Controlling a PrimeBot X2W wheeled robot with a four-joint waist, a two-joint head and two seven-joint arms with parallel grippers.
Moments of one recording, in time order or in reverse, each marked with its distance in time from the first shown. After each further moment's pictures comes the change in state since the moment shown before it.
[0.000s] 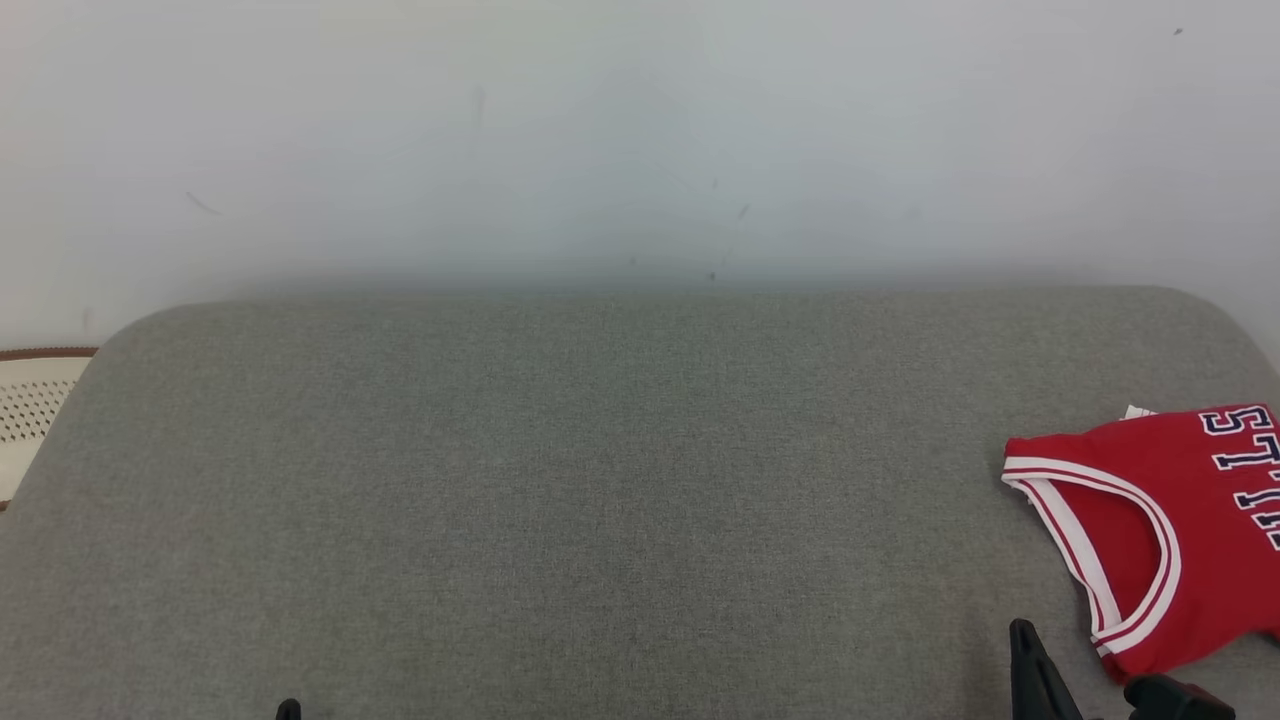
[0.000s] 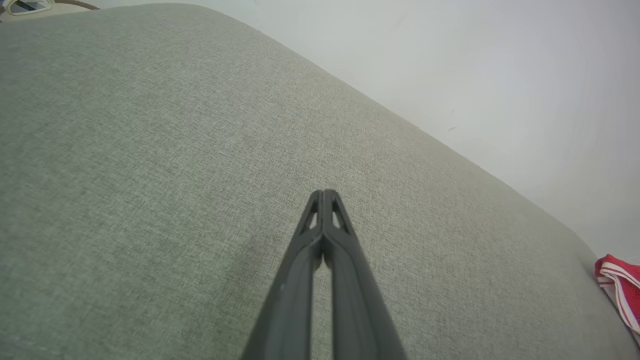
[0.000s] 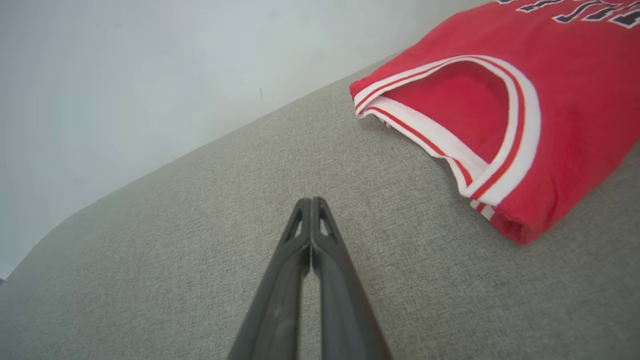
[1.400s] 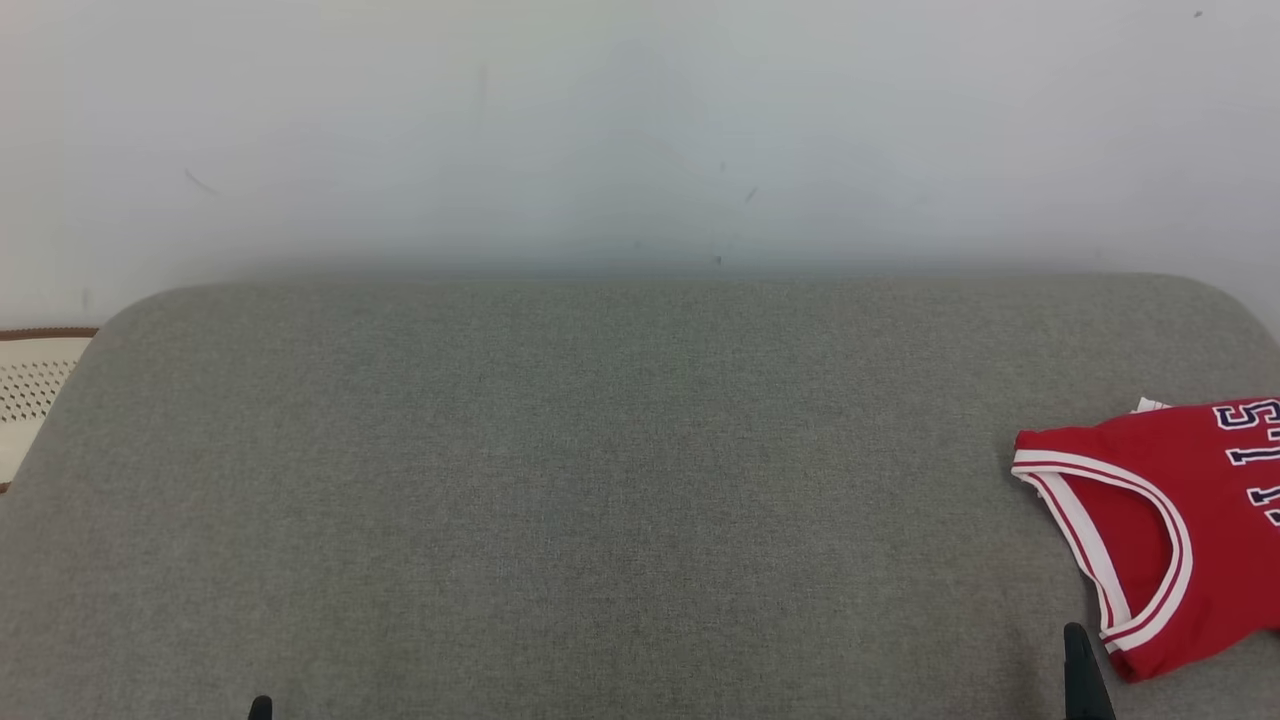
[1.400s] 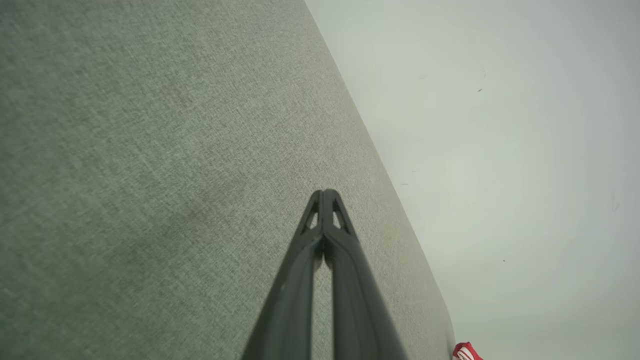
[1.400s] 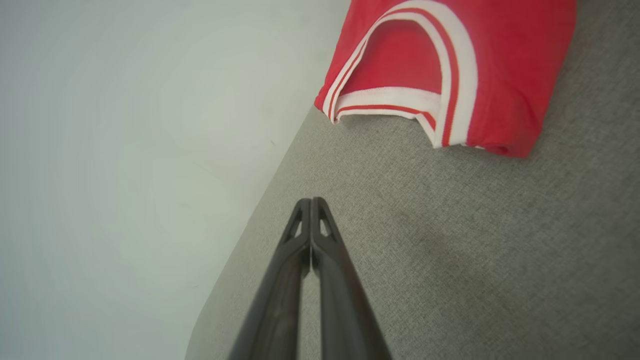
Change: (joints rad) left arm 0.009 0.001 0.051 -0.069 -0.574 -0.019 0.194; right arm 0.073 0.015 -0.048 -0.177 0.608 0.000 0.094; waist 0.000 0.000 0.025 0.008
